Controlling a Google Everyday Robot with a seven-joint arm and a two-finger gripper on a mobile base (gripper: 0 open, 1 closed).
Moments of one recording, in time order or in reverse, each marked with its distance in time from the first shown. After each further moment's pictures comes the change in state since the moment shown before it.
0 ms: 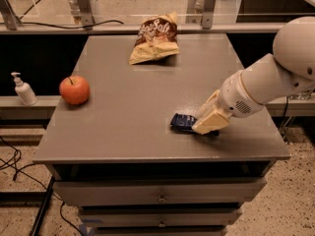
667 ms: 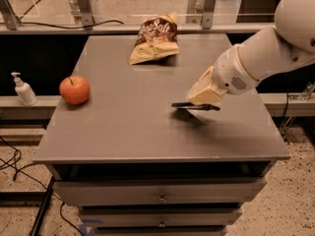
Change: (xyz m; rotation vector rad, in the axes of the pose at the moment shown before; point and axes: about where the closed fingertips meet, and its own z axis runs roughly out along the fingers) arm -0.055 -0.018 -0.026 0.040 -0.077 -0.090
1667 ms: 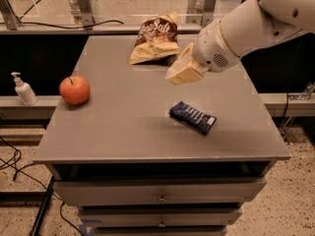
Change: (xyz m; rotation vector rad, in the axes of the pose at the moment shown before) arm -0.072 -0.011 -0.002 -0.013 -0.097 -0.130
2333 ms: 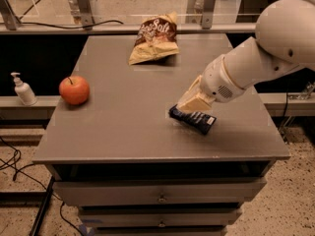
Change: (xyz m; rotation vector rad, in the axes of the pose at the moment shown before) arm 0.069 0.030 0.027 -0.037 0.089 0.138
